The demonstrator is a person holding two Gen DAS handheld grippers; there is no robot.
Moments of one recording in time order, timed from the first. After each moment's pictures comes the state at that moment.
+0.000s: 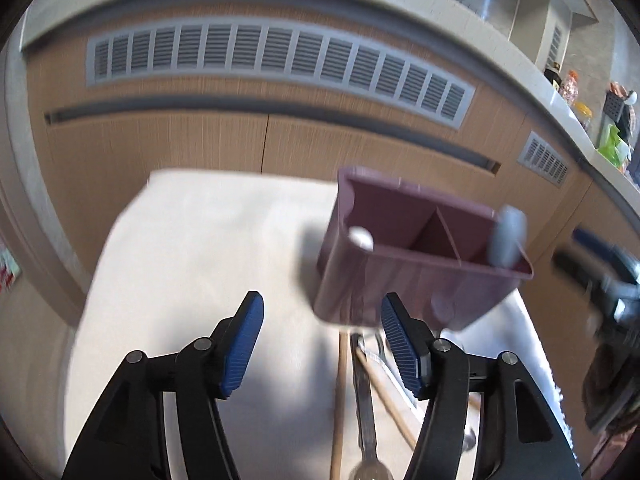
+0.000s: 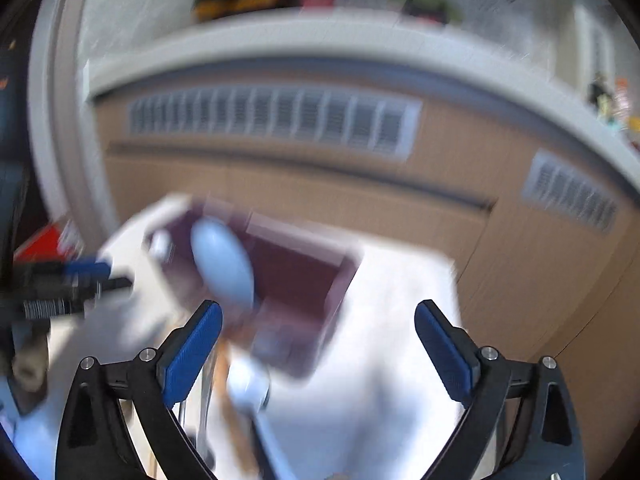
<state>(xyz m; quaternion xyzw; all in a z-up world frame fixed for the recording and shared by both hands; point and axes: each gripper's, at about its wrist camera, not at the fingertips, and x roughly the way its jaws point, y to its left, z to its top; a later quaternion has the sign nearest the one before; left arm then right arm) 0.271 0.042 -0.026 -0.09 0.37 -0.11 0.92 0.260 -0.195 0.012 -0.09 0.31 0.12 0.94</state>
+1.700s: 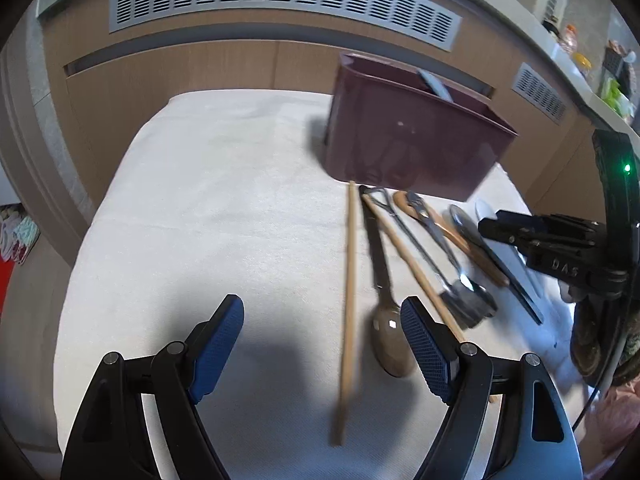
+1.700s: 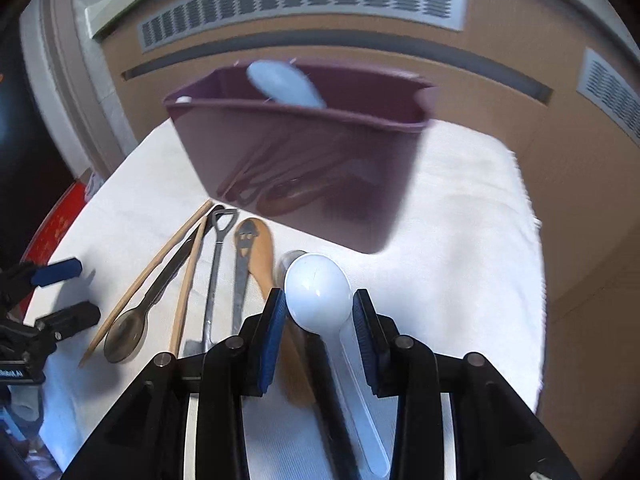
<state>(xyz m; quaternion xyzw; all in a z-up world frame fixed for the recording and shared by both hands) 0.181 0.035 -0.059 -0.05 0.43 -0.11 0.89 0.247 -0.187 -0.050 -0.05 0.44 0.14 0.88</state>
